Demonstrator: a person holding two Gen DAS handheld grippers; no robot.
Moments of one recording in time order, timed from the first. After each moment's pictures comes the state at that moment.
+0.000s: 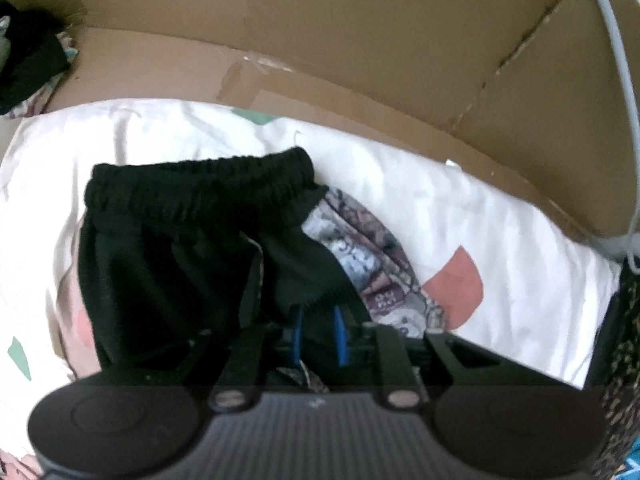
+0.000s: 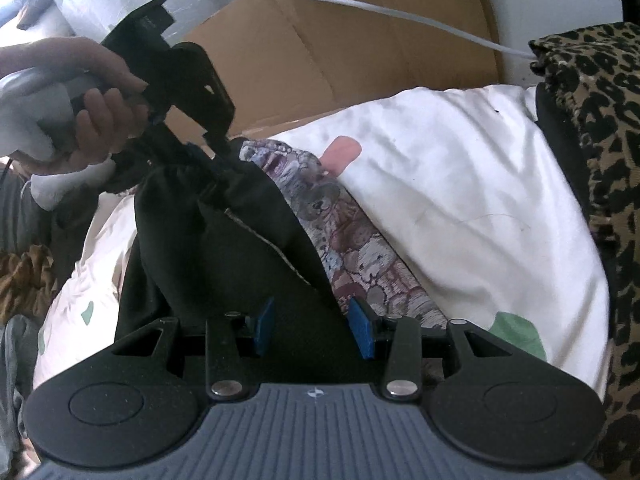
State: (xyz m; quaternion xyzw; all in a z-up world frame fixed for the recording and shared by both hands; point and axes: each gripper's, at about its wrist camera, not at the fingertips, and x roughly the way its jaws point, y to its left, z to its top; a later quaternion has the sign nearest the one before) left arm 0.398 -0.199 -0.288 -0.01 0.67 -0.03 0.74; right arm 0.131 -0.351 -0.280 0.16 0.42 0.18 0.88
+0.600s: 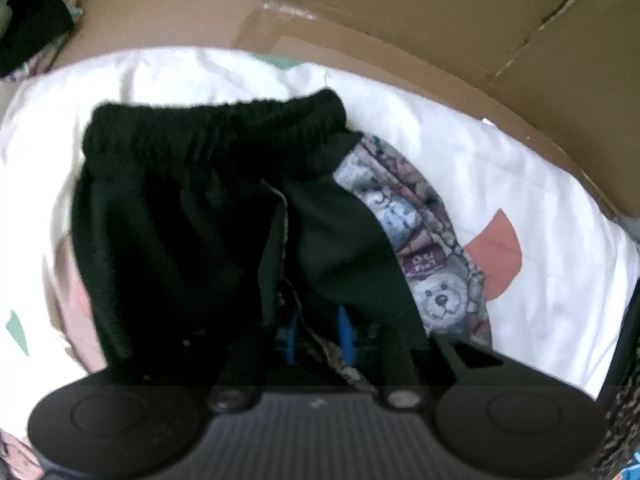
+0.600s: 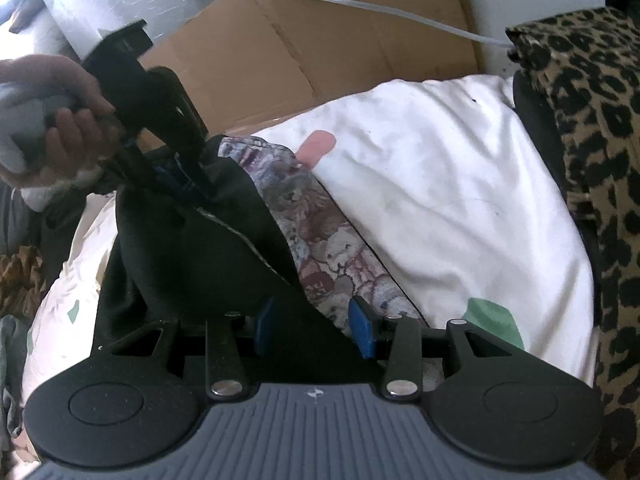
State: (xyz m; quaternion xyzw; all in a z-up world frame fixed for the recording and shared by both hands) left arm 0.389 -0.188 -0.302 0.00 0.71 0.00 0.71; right arm 0.125 -0.368 -0.298 0.17 0.42 0.17 0.88
